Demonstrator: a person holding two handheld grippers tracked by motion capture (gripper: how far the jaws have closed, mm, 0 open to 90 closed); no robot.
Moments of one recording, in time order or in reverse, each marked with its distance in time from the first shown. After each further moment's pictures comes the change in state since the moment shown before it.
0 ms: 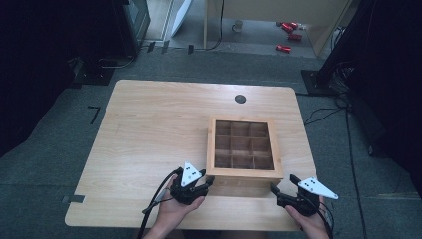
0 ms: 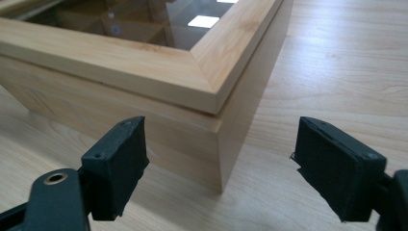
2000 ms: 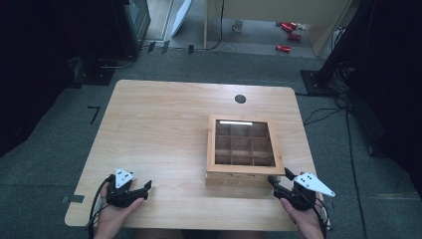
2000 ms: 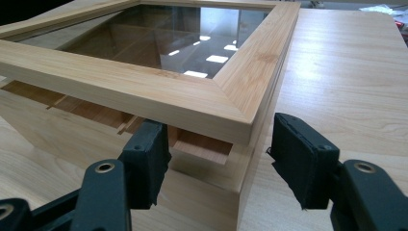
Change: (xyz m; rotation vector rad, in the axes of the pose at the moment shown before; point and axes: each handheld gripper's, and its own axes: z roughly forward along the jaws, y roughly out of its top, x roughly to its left) left arm 0.129 -0.091 -0.085 0.125 0.368 -0.170; right arm 0.015 0.019 0.005 -0.078 -0.027 -0.011
